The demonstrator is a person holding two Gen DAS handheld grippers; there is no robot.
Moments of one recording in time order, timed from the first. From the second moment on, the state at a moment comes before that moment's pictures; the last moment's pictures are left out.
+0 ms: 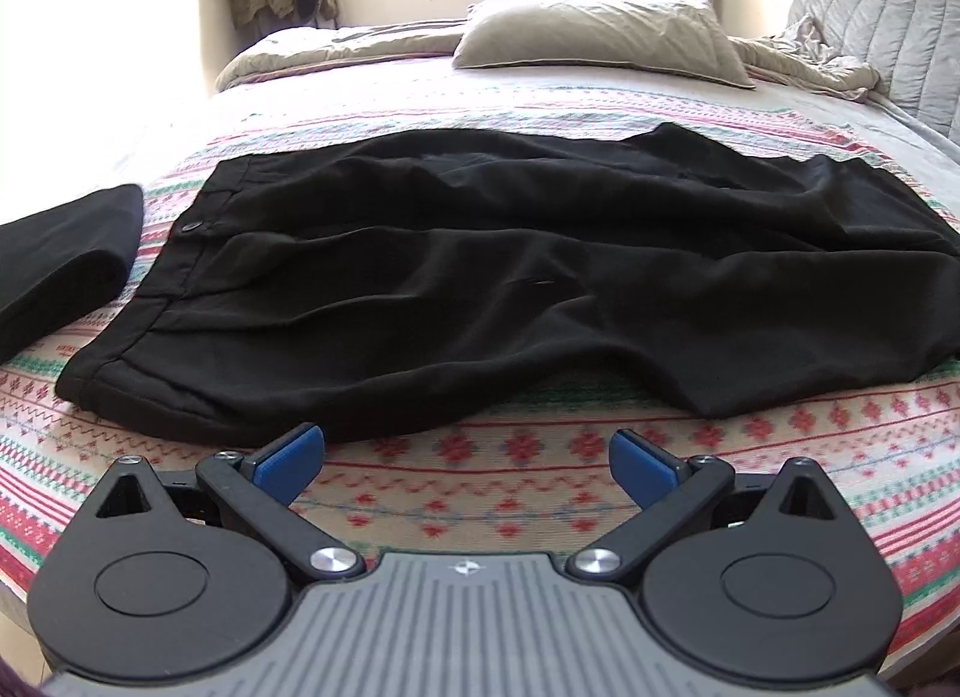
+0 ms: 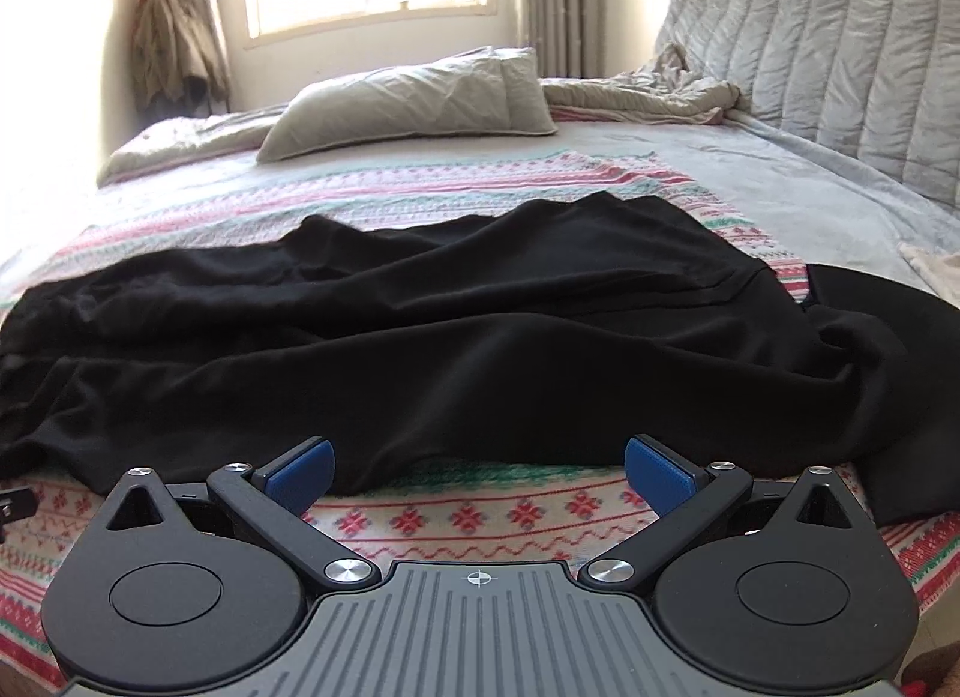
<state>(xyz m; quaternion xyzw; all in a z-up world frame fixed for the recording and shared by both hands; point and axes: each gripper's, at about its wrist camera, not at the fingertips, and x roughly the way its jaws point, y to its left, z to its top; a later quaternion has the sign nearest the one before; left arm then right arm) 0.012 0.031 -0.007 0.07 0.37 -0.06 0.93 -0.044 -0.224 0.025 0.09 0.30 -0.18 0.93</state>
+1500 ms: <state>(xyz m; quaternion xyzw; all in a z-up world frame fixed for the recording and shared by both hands) 0.027 0.250 0.013 -0.28 0.25 0.10 0.92 -0.105 -0.387 0.014 0.28 0.20 -0.31 0.89</state>
